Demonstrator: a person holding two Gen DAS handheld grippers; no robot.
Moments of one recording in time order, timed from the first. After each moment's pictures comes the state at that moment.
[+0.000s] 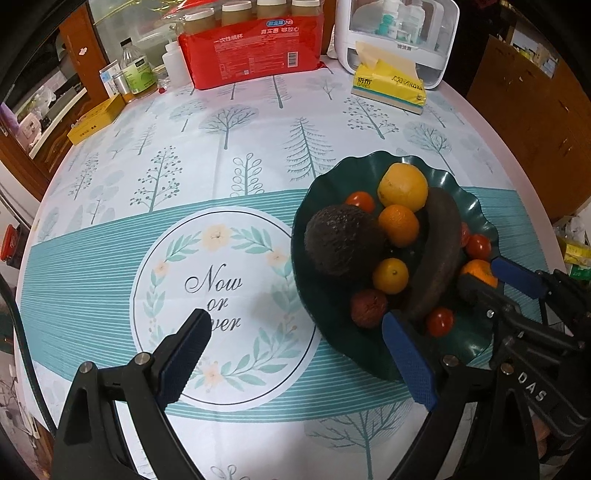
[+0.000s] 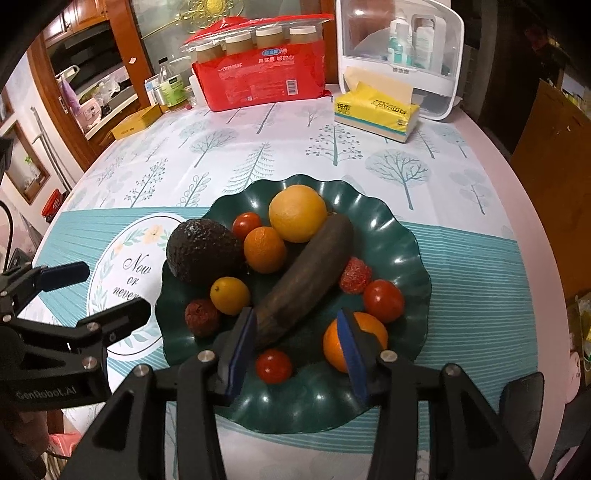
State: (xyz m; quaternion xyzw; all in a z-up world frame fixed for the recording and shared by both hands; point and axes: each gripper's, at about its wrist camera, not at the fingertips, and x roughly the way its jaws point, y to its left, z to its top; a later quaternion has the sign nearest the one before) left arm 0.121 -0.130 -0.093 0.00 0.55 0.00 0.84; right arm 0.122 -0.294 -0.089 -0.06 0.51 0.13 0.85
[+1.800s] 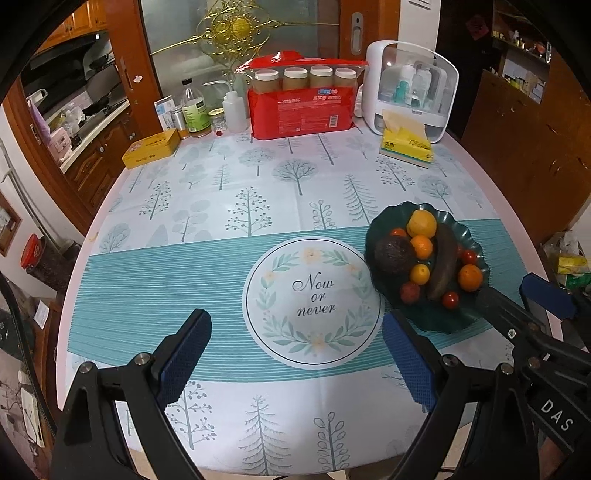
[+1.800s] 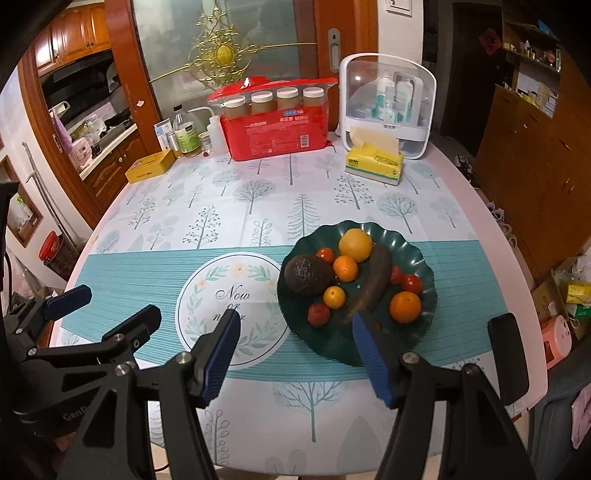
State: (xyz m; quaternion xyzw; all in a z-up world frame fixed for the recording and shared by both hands) left arm 0.032 -0.031 0.011 -0.01 0.48 0.01 0.88; right arm 0.025 -0.189 0.027 -0.02 0.46 0.05 0.89
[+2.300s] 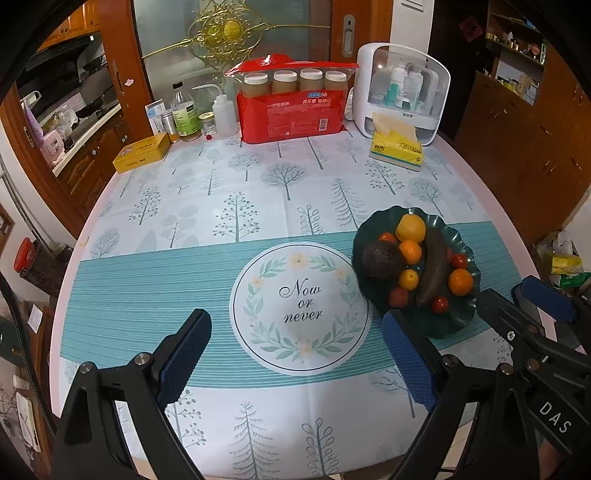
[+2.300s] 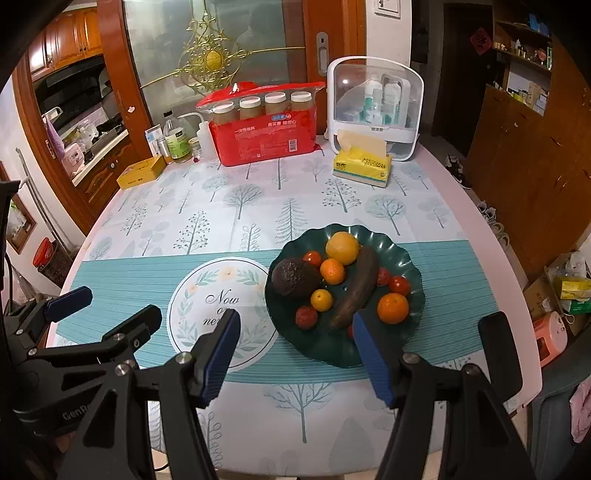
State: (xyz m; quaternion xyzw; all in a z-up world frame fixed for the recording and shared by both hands) left arm 0.038 -0.040 0.013 -0.01 0.47 0.00 0.88; right arm 0.024 -0.198 0.031 -0.02 0.45 0.04 0.89
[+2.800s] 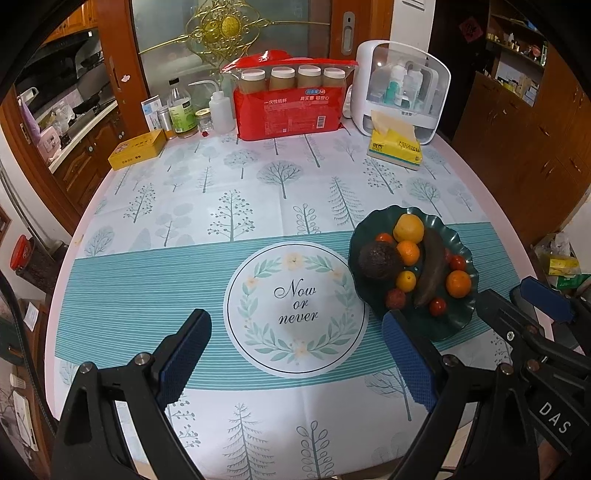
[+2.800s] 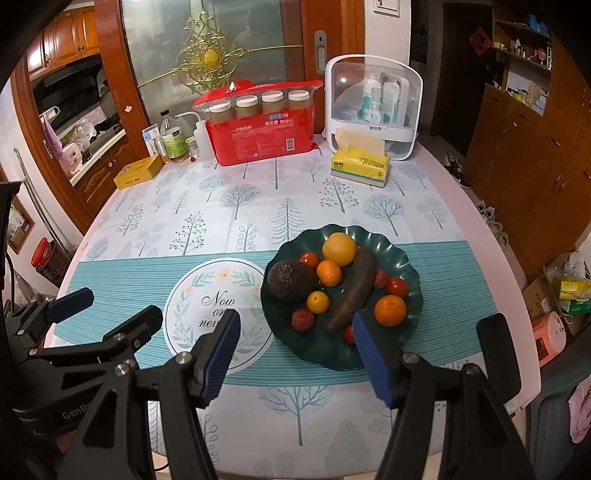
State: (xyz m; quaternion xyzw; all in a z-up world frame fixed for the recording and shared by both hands) left arm 0.044 -0.043 0.009 -0.02 0.48 -0.01 0.88; right arm 0.027 -0.199 0.030 -0.02 0.45 0.04 0.89
